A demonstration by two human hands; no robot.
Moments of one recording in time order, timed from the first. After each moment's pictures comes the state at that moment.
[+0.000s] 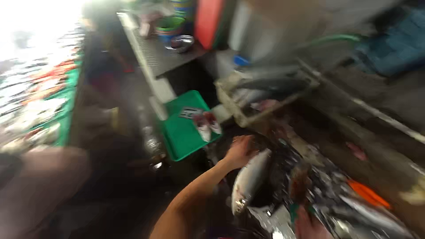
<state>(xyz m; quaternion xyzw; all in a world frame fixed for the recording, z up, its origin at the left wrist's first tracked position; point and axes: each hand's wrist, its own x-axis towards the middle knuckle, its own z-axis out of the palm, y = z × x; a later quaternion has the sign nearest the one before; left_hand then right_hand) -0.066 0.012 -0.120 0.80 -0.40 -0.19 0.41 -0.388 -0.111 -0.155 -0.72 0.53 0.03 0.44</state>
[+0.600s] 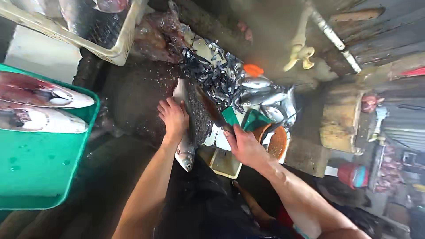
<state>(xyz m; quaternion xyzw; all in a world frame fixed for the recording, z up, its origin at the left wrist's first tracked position) -0.113 -0.083 -0.253 0.83 -0.35 -0.31 0.29 -0.323 -0.113 -0.094 -0.80 0.52 0.20 0.24</state>
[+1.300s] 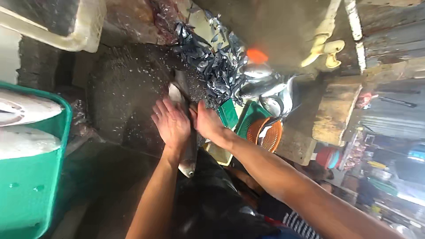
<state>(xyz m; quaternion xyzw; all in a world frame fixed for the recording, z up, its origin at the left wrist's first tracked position) -0.135 -0.077 -0.283 0.87 -0.37 -0.30 0.17 -0.227 -0.145 -0.224 -0.77 0.55 0.25 0.20</state>
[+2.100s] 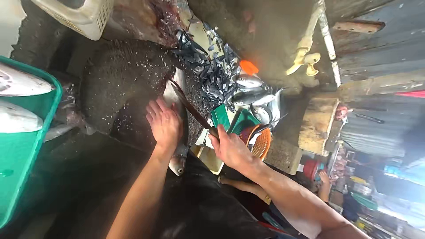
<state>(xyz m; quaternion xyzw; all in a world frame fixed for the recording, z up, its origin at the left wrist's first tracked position) -0.141 -0.070 -0.276 0.87 -0.34 -0.28 0.21 -0.300 -0.116 -0.126 -0.79 0.48 0.34 0.17</state>
